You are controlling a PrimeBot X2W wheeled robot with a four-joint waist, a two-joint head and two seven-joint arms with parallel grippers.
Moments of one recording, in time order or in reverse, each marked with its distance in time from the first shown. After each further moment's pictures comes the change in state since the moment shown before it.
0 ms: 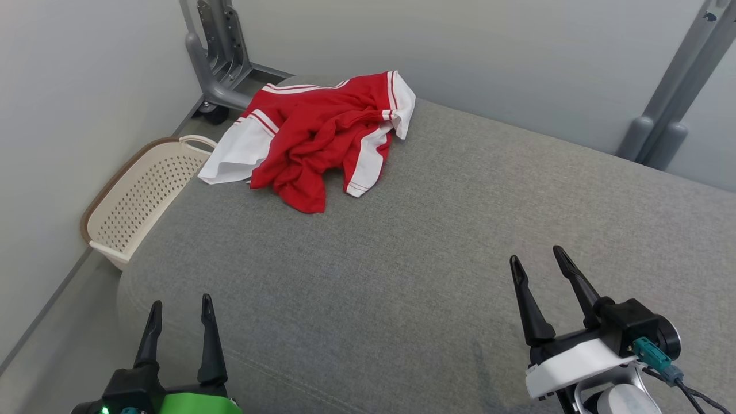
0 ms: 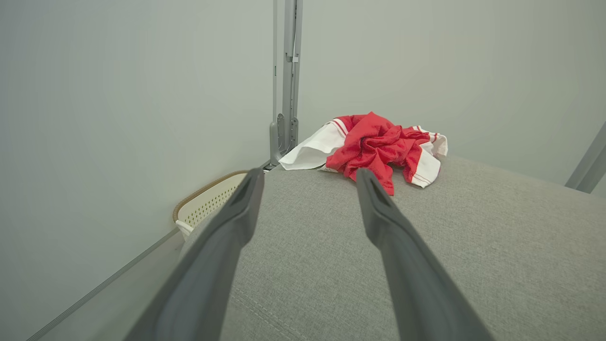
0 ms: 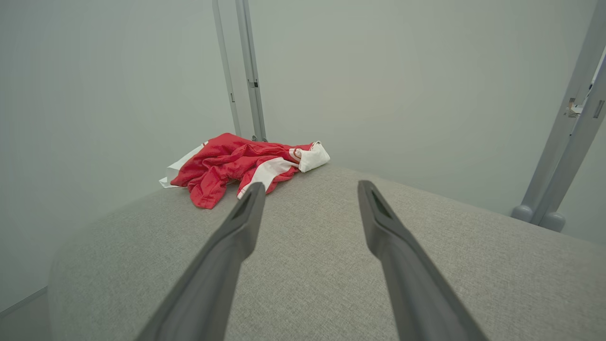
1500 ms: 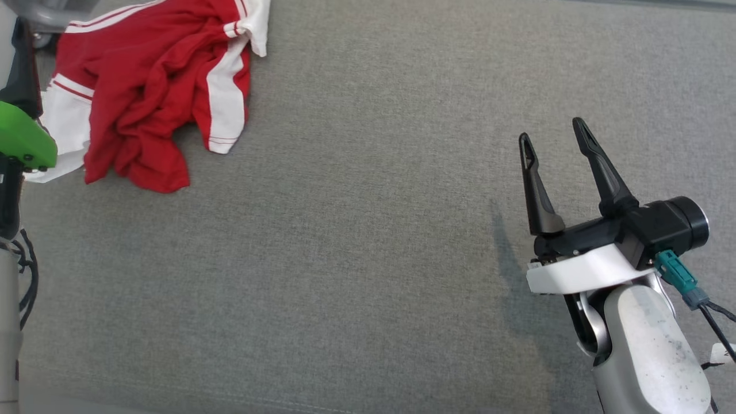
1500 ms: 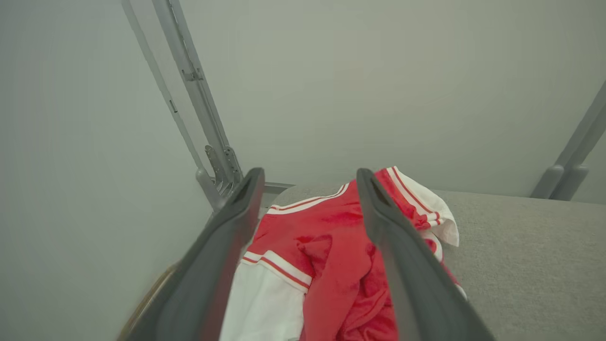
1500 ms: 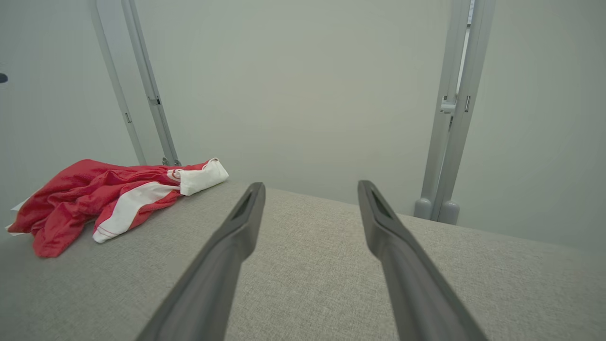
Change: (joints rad) left arm -0.857 0.354 0.034 0.374 -0.244 -0.165 0.329; right arm -0.258 0.000 -0.026 -0.093 -0.094 0.000 0.000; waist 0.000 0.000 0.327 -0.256
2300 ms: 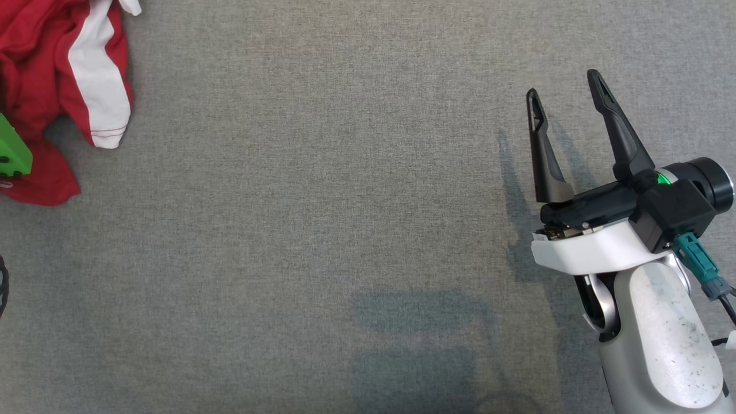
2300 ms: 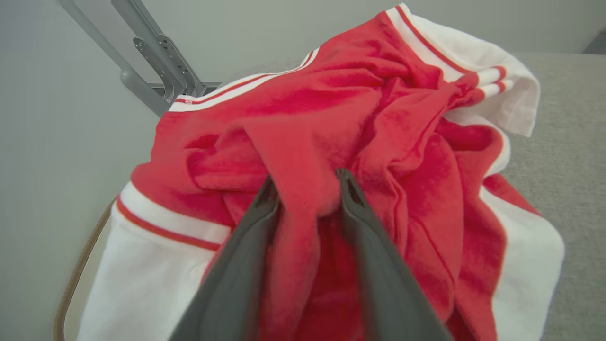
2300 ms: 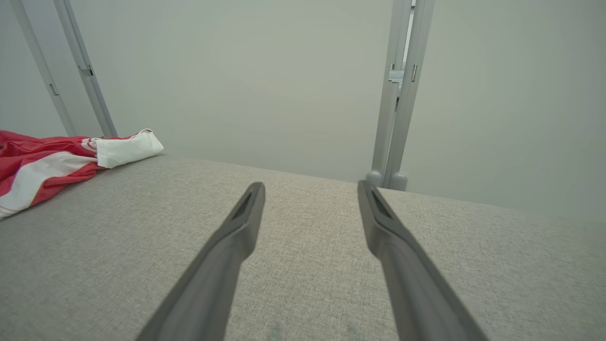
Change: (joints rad) left arm -0.140 0.076 -0.112 0.347 -0.034 -0.008 0.018; right arm -0.070 0.000 0.003 -0.096 -0.047 0.000 0.015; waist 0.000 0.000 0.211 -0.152
